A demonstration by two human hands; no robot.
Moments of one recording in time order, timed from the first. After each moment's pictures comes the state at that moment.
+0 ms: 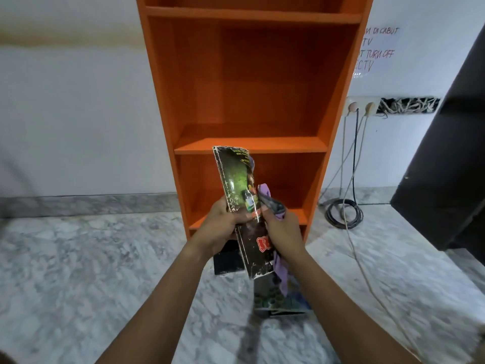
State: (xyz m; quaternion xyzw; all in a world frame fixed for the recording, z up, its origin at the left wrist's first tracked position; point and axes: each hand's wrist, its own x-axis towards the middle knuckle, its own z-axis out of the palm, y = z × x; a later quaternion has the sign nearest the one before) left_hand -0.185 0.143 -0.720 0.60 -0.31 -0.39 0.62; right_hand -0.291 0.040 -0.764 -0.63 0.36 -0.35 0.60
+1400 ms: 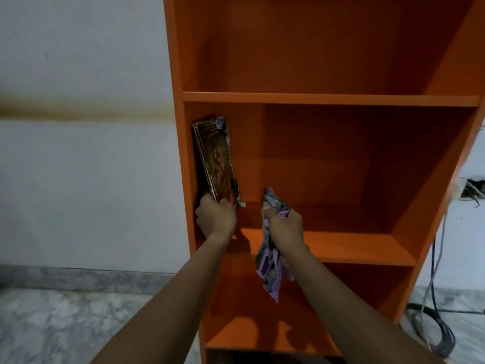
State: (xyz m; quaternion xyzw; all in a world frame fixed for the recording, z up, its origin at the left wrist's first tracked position) left_hand 0.042 -0.015 -0.613 0.76 -0.13 0.03 0.64; right_hand -0.057 -0.096 -0.639 -0.62 0.32 -0.37 0.61
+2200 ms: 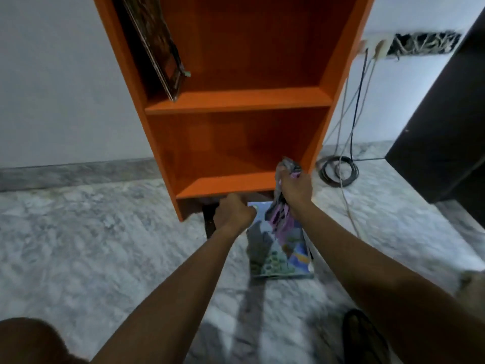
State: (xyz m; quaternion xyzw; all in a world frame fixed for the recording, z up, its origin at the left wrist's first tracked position) left_hand -0.173 0.070 -0.815 0.84 -0.34 -0.27 0.32; right_hand -0.269 -0.053 -0.805 -0.58 0.55 -0.35 0.50
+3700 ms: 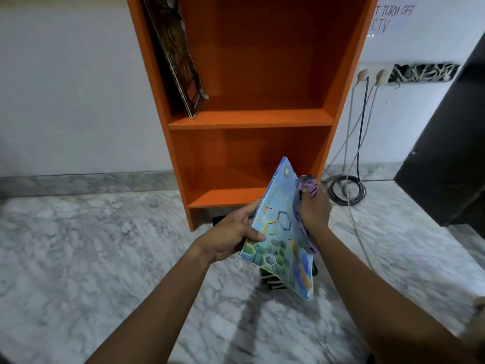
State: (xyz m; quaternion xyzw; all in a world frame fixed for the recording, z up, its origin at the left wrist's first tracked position) left_hand -0.190 0.138 -0.780 0.47 -0.39 -0.59 0.53; right_hand -0.307 -0.078 -0.854 -0.70 0.52 -0.36 0.34
